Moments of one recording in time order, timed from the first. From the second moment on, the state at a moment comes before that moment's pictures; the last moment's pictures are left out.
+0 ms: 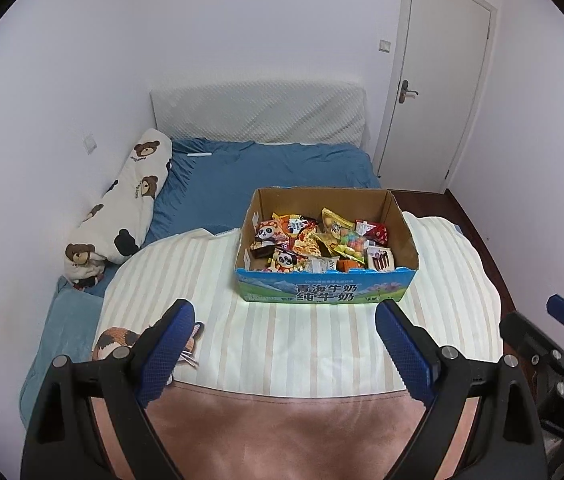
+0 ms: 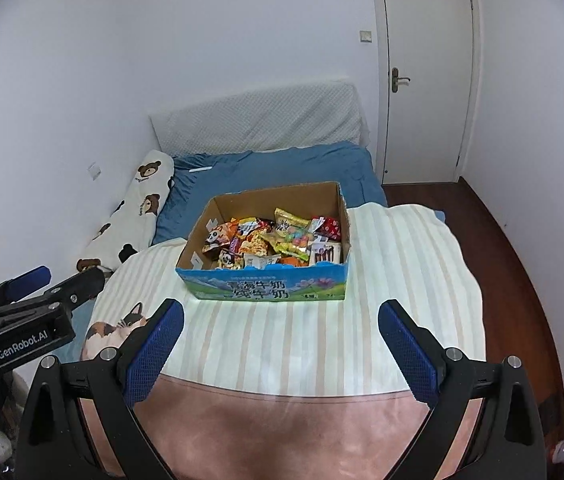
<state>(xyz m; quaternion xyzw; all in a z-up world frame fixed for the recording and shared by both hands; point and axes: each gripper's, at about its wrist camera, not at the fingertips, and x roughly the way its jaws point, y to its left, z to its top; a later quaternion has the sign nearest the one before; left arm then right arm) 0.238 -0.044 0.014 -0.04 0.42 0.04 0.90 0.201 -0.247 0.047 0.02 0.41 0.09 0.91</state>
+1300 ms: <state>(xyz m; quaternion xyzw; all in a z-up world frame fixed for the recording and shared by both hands) 0.337 -0.039 -0.043 -0.03 0.48 0.05 0.88 0.322 -0.244 -0.006 0.02 0.43 0.03 0.90</state>
